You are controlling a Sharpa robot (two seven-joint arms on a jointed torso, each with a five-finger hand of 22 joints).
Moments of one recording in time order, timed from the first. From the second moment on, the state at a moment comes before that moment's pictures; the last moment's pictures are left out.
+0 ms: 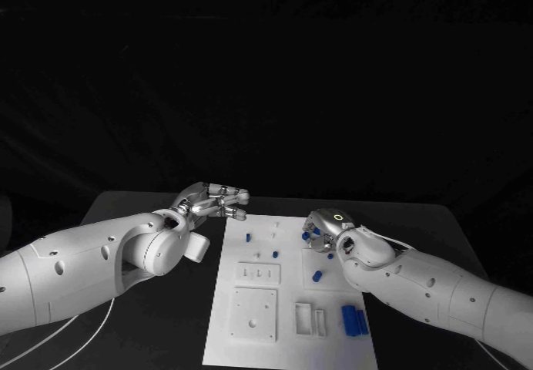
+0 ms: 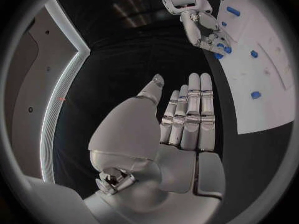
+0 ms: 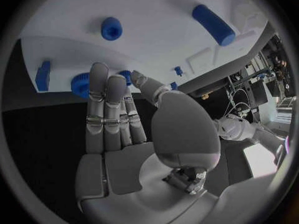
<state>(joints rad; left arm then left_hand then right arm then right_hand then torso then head) 1.29 -0.76 -0.14 1.42 -0.12 -0.26 0.28 1.36 -0.01 0.07 0.00 0.07 0.99 0.15 0.06 0.06 1.13 0.12 0.06 0.06 1.30 0.07 0.15 0.12 0.08 1.08 0.05 0.38 0.19 0.98 -0.55 0.11 1.10 -1.81 -0.43 -0.22 1.26 -0.19 0.60 -0.19 0.05 1.13 0.11 0.06 0.07 1.22 0.07 0.05 0.06 1.45 -0.03 0.80 0.63 0.14 1.39 -0.05 0.60 0.60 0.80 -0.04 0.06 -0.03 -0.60</state>
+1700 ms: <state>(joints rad) 1.29 -0.75 -0.14 1.39 -0.12 -0.24 0.26 1.36 -0.01 0.07 0.00 0.07 0.99 0.15 0.06 0.06 1.13 0.12 0.06 0.06 1.30 0.07 0.16 0.12 0.08 1.08 0.05 0.38 0.19 1.01 -0.49 0.13 1.14 -1.84 -0.50 -0.31 1.23 -0.10 0.62 -0.23 0.08 1.24 0.08 0.06 0.08 1.34 0.02 0.06 0.06 1.45 -0.06 0.84 0.60 0.11 1.41 -0.09 0.63 0.90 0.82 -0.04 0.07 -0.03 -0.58</state>
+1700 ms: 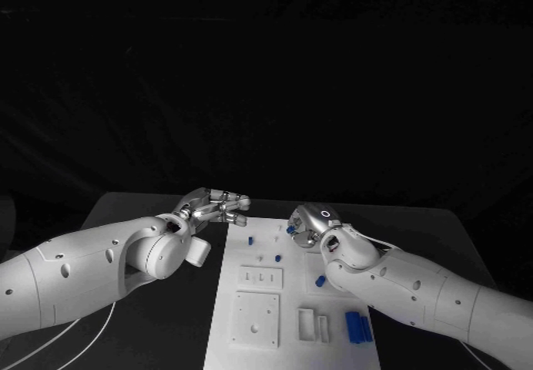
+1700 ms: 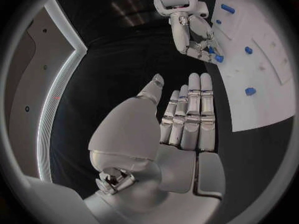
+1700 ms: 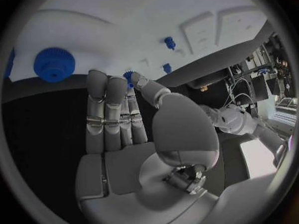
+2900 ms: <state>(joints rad) 1.31 -0.74 -0.13 1.41 -0.12 -0.24 0.26 1.36 -0.01 0.07 -0.01 0.07 0.99 0.15 0.06 0.06 1.13 0.12 0.06 0.06 1.30 0.07 0.16 0.12 0.08 1.08 0.05 0.39 0.19 1.03 -0.38 0.12 1.00 -1.86 -0.53 -0.34 1.23 -0.10 0.61 -0.23 0.07 1.24 0.08 0.06 0.08 1.34 0.02 0.06 0.06 1.45 -0.06 0.84 0.58 0.10 1.45 -0.09 0.55 1.05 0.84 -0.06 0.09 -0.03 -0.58</state>
